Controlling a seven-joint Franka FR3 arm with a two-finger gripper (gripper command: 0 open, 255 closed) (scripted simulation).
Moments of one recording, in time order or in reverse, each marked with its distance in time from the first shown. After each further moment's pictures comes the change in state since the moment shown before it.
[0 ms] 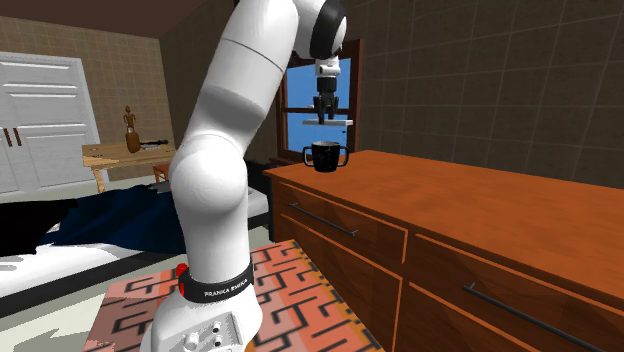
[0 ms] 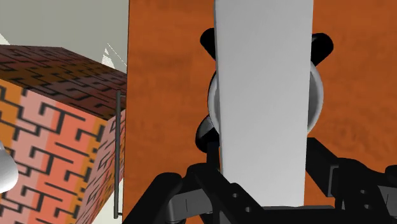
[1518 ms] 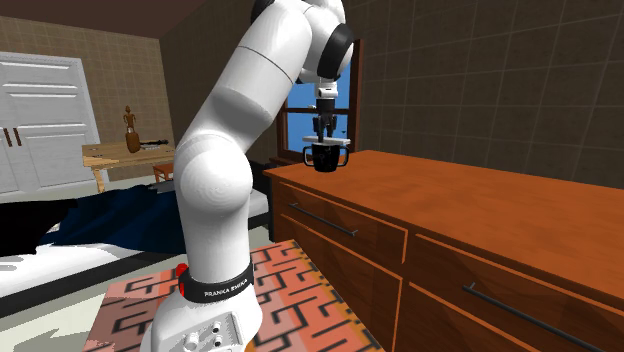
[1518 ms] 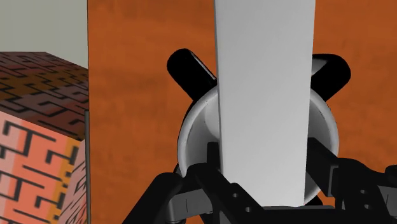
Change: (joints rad) arm 0.099 0.132 -0.068 -0.022 -0.105 0.118 0.068
